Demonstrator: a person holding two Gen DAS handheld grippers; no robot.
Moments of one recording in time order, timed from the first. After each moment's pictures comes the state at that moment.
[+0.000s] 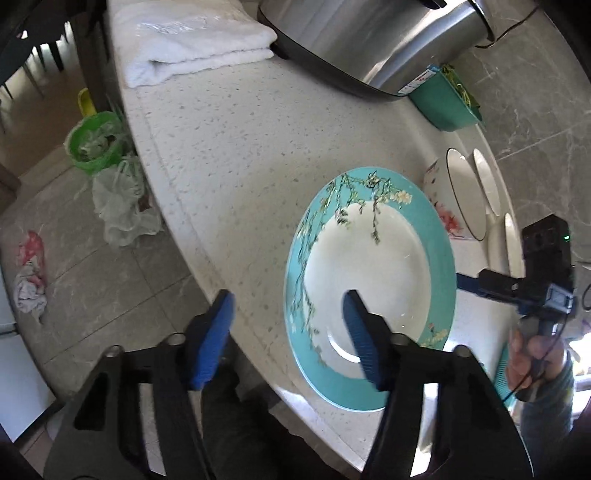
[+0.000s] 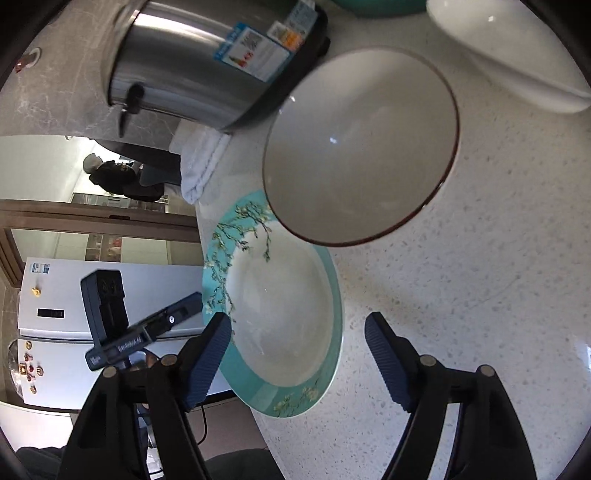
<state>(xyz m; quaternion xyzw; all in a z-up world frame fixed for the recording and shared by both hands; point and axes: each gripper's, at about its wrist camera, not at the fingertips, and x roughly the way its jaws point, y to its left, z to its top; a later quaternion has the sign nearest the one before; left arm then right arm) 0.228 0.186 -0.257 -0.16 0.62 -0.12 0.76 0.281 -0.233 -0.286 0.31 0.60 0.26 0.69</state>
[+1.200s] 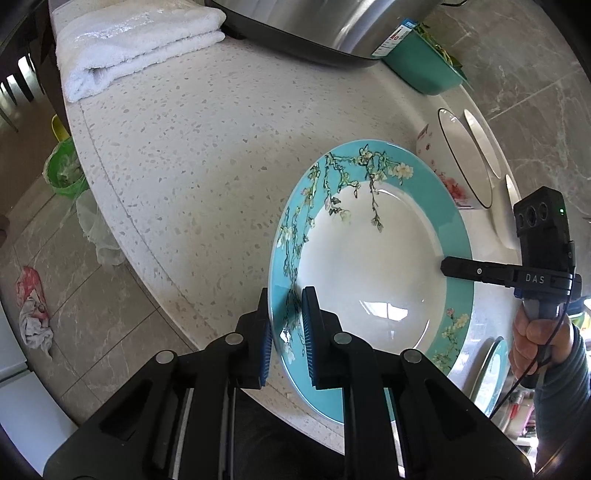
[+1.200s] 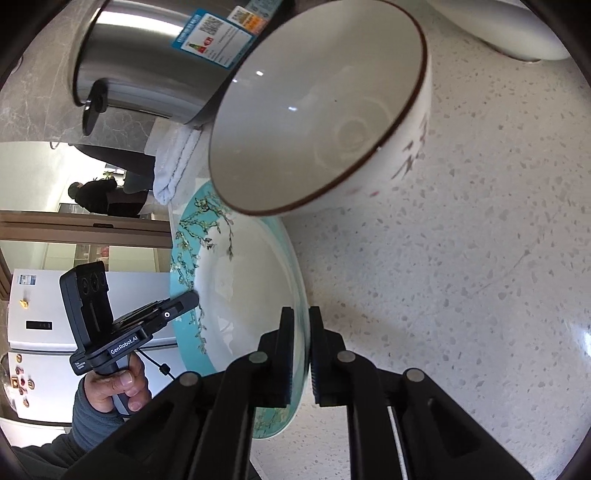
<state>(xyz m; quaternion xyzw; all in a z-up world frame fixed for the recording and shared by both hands) 0.246 0.154 -0.289 -0.10 0.62 -0.17 0.76 0.271 -0.229 -0.310 0.30 0.61 0.22 0.70</state>
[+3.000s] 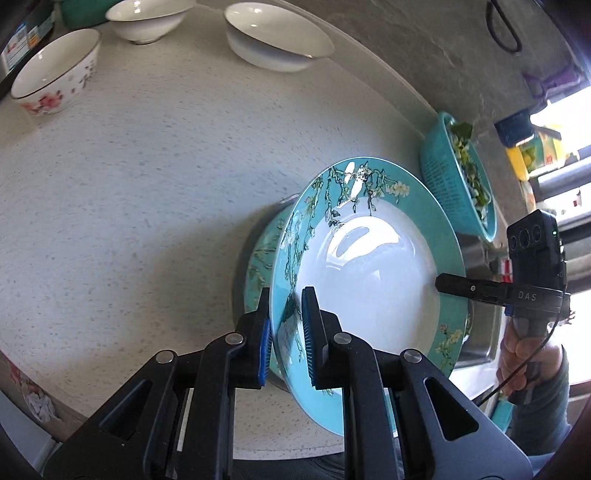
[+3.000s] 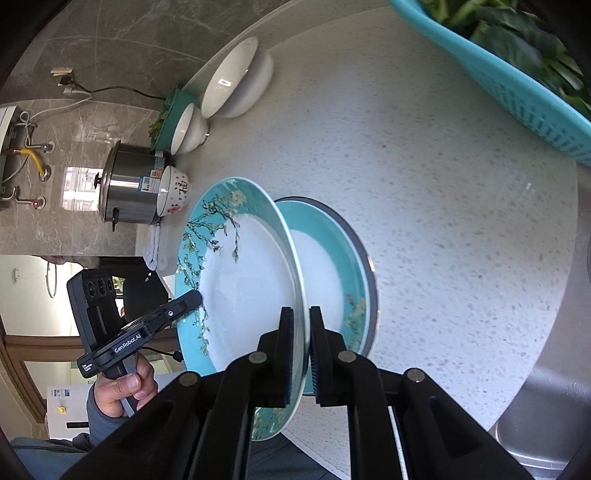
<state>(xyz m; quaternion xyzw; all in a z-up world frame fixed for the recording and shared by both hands) 0.035 -0.156 -0.227 0.05 0.63 -0.39 0.67 -0.068 -0.426 -0.274 0.49 0.49 0.00 0.72</state>
